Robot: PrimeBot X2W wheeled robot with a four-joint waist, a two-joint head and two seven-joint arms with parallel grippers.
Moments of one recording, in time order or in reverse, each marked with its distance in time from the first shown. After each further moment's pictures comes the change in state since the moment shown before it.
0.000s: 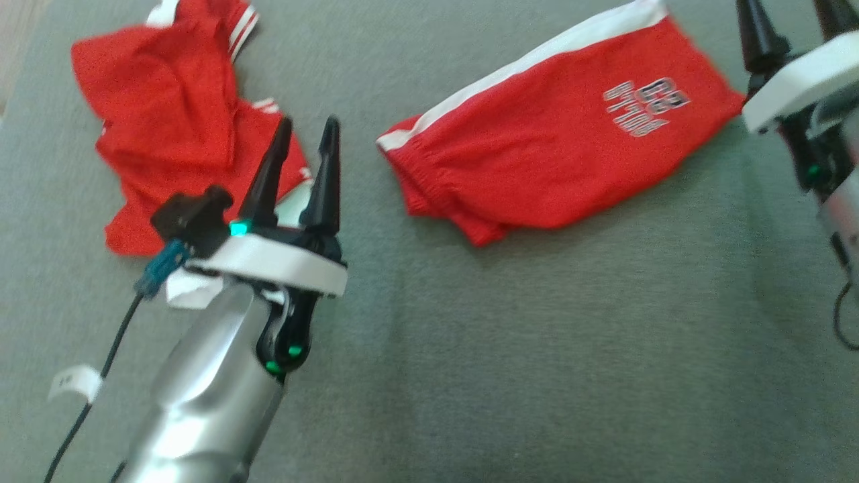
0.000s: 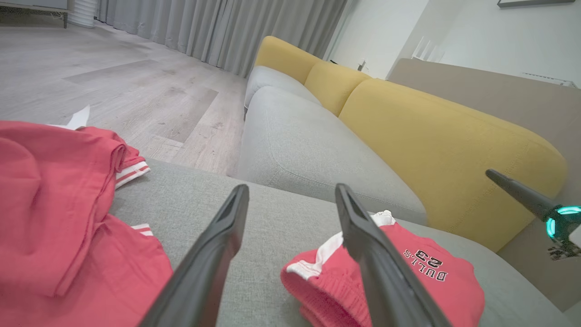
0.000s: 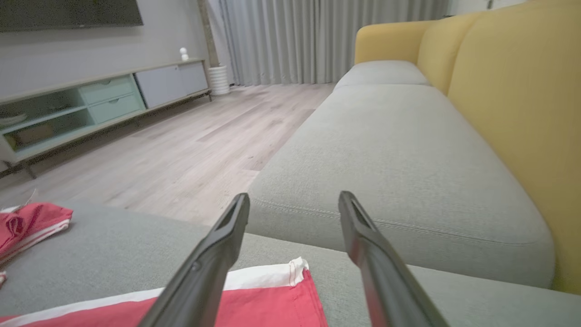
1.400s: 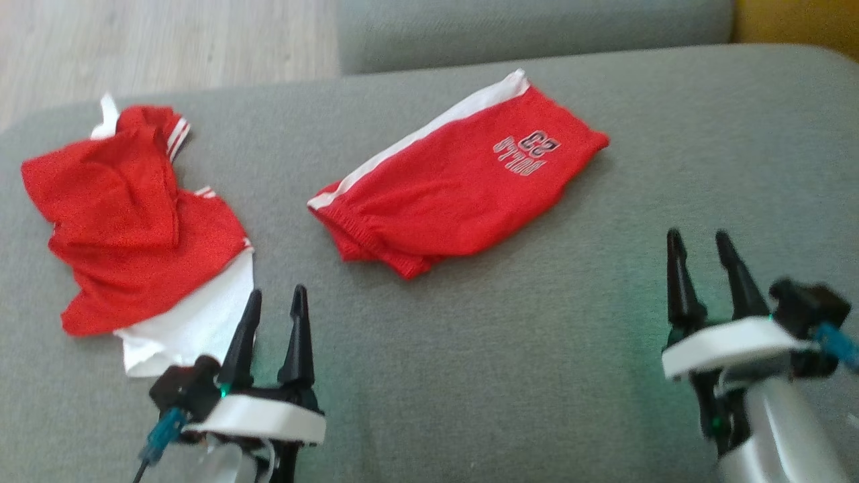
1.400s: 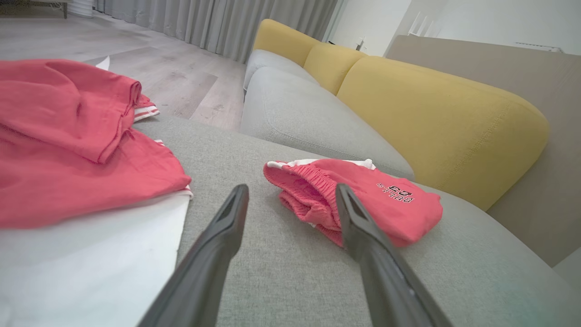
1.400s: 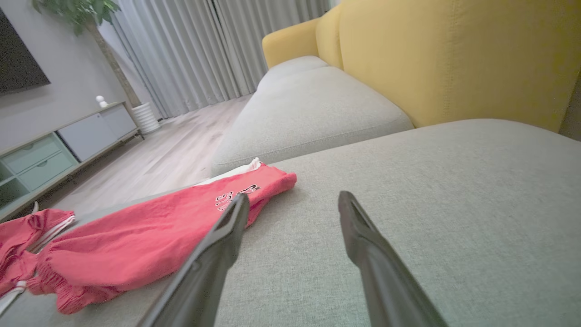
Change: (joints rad) left arm 0.456 -0.106 0.296 -0.069 0.298 -0.053 0.000; right arm 0.857 0.393 -0.679 -0.562 -0.452 0.000 0.093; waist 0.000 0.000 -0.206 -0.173
